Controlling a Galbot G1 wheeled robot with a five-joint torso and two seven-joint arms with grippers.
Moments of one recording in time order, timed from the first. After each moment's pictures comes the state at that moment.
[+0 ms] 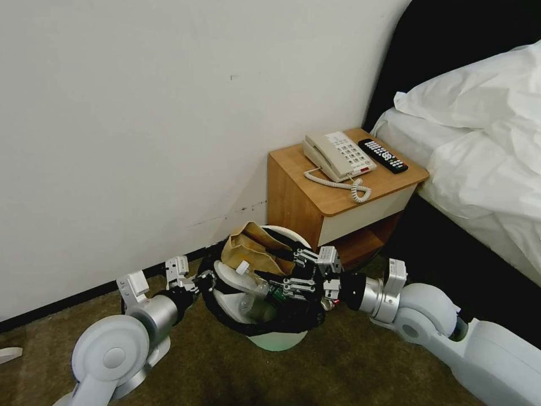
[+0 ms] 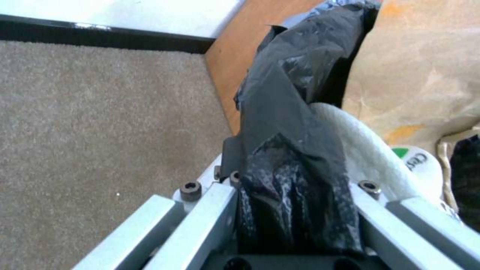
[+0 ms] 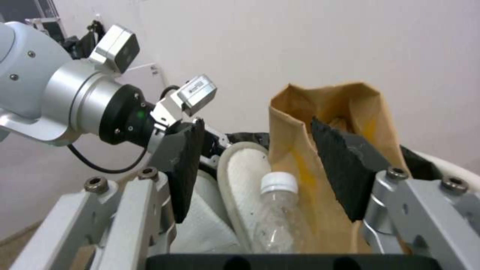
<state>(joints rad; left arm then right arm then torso) 1.38 -1.13 -0.49 -2.29 -1.30 0.67 -0.53 -0.95 0.64 -0.05 2.09 0.88 -0.01 -0.46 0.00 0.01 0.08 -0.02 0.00</state>
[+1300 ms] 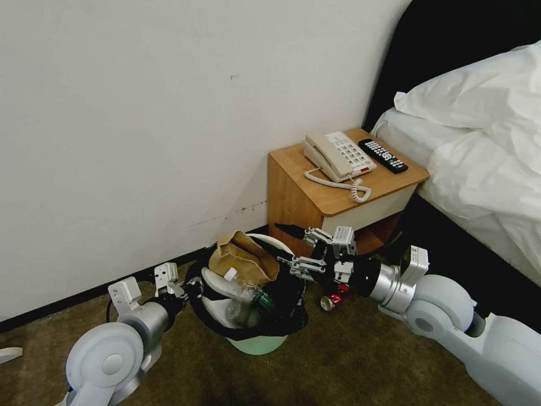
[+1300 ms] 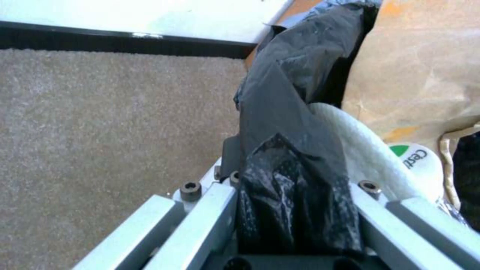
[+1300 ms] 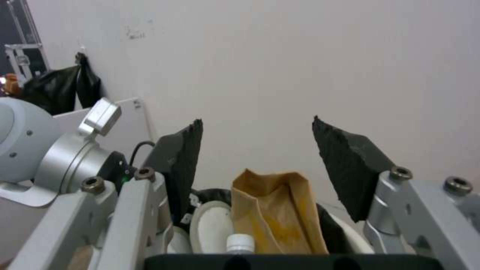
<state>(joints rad) 1.43 -1.12 -0.54 -2.28 -1.22 0.66 -0.51 -0.97 0.63 0.03 2.15 0.93 0.03 -0.40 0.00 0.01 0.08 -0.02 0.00</state>
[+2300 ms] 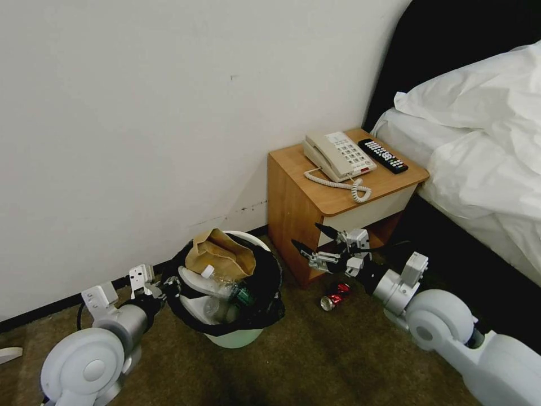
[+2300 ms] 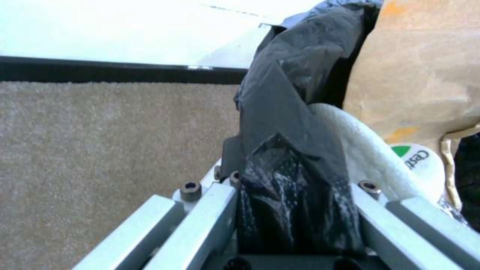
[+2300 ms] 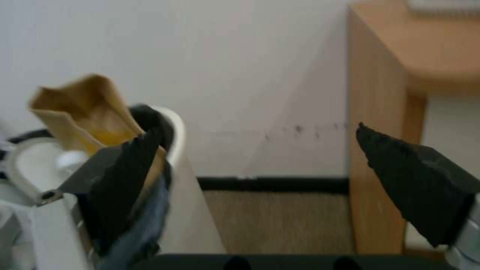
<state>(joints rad) 1.49 -1.12 -0.65 -2.30 -1.15 0.65 -0.49 -1.17 0.72 0.15 2.07 0.92 -0.08 -0.08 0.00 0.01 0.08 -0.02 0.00</state>
